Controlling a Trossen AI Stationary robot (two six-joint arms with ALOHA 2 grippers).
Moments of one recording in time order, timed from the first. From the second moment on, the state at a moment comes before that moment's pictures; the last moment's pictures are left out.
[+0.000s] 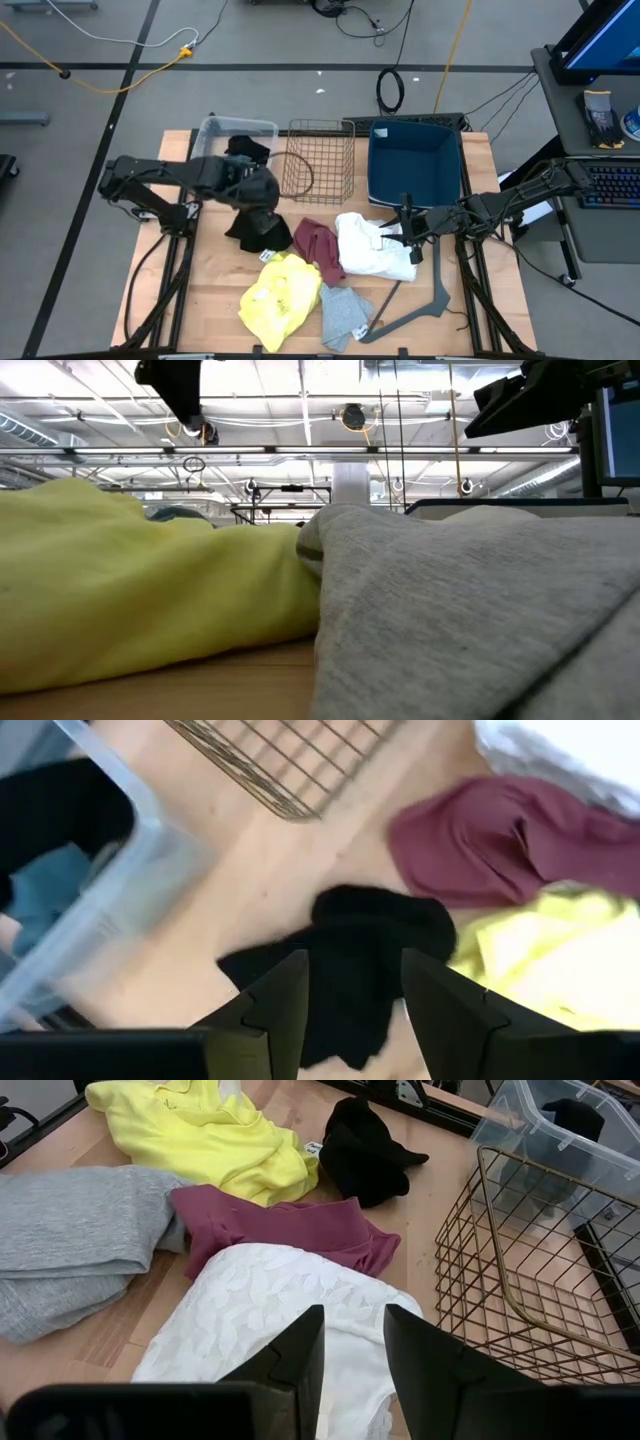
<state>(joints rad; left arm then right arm) -0.10 1.47 1.54 -1.39 -0.24 -0.72 0.32 0.88 0.58 -0.22 0.26 -0.13</state>
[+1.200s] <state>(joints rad) -0.39 1.84 1.54 -1.39 -0.39 -0.64 0.32 0.88 0.58 -0.22 0.26 -0.14</state>
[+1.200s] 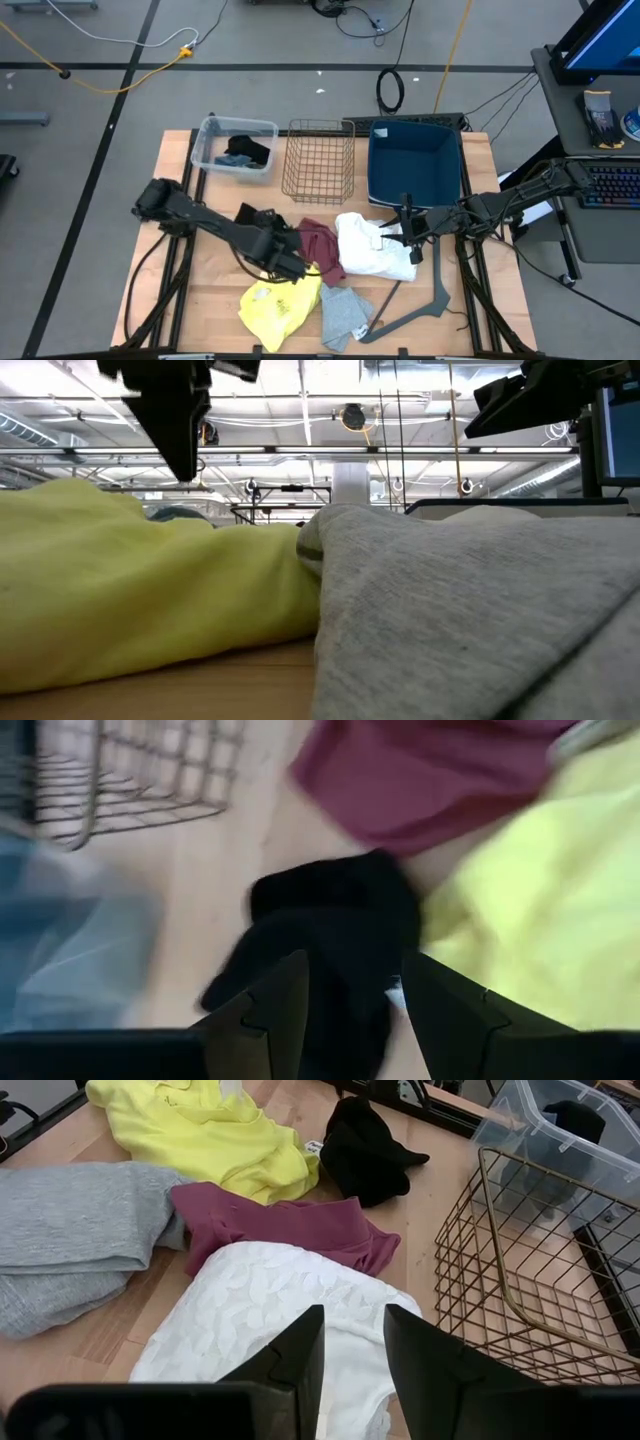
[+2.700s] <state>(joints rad) -0.35 1.87 1.40 -1.43 -0.28 -0.89 0.32 0.88 0.58 -0.22 0.26 -0.14</state>
